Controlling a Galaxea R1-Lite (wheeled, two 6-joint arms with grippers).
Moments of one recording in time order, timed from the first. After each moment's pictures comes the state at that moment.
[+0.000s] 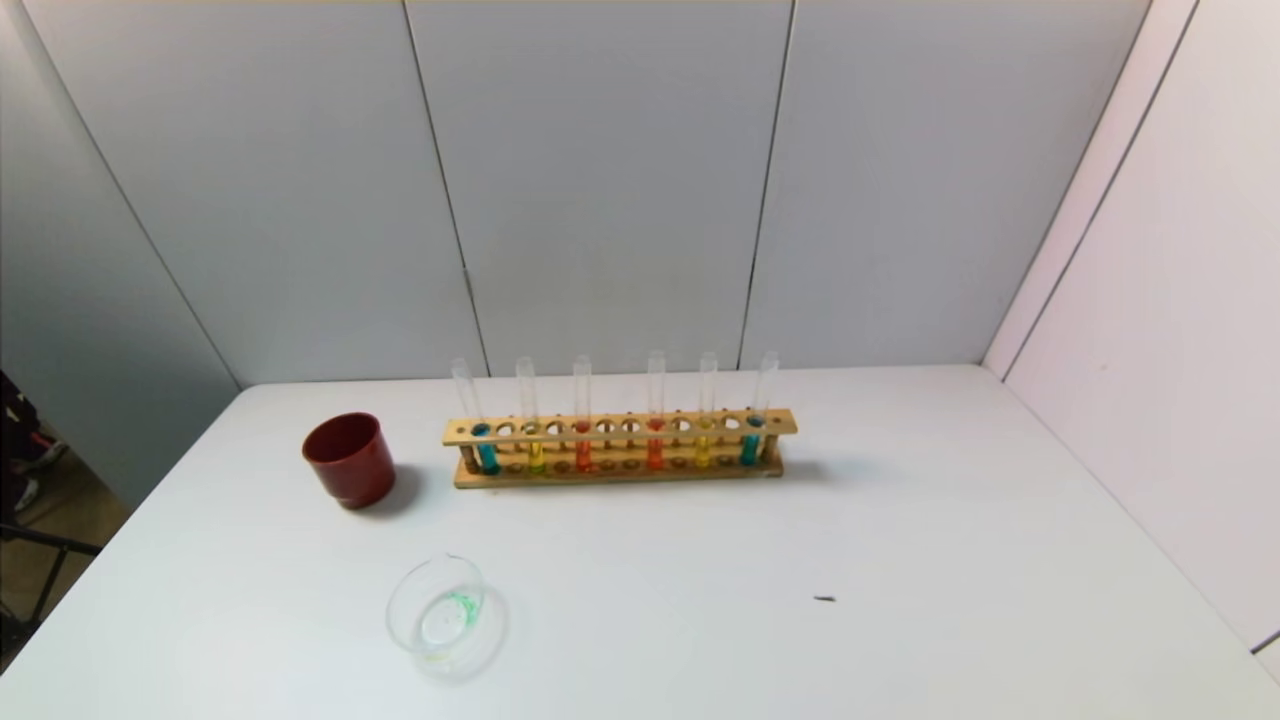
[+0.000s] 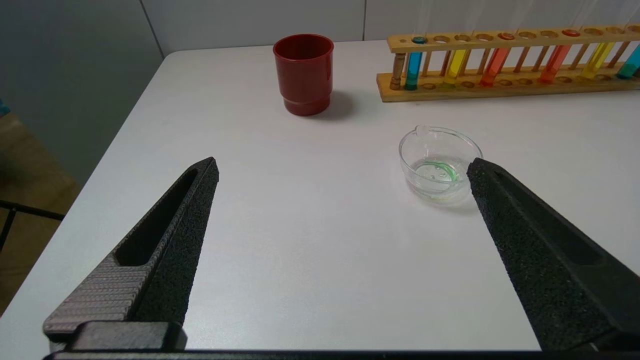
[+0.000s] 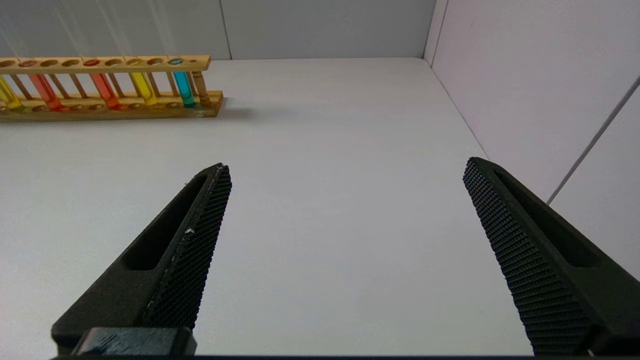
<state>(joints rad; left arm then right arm) 0.00 0.00 0.00 0.00 0.00 0.00 0.00 0.00 0.00 0.00 -0.01 0.01</state>
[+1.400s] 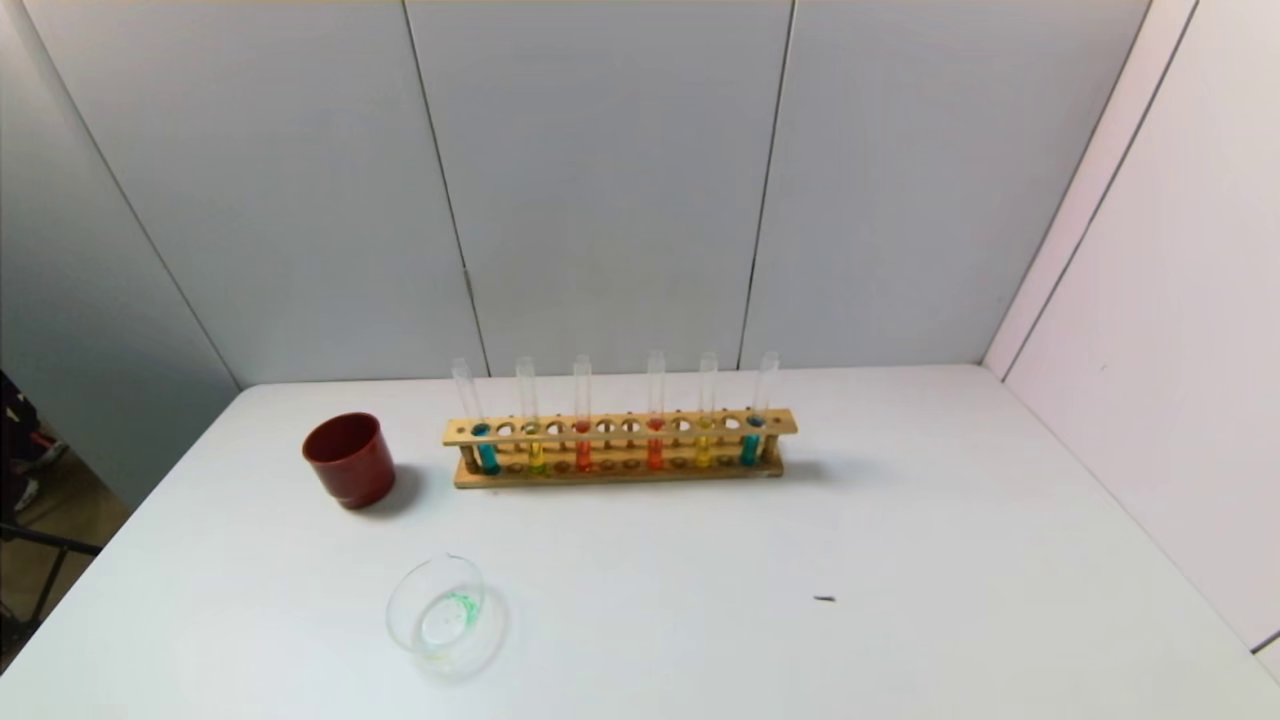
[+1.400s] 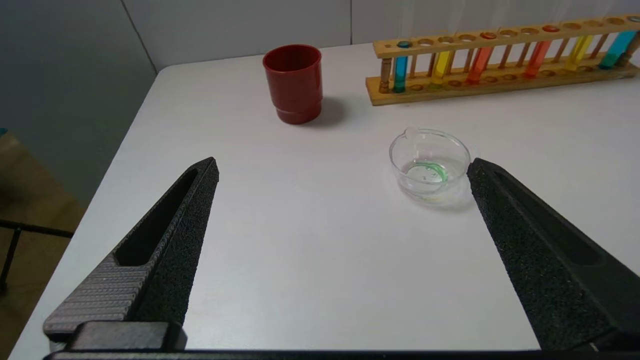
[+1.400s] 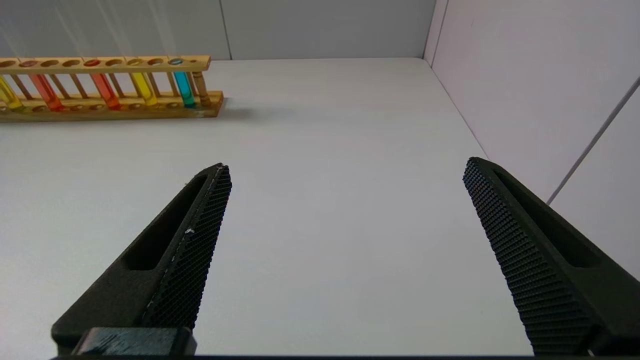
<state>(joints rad) 0.00 0.06 -0.09 0.06 -0.05 0.05 0.00 0.00 0.00 0.00 -0.01 0.01</state>
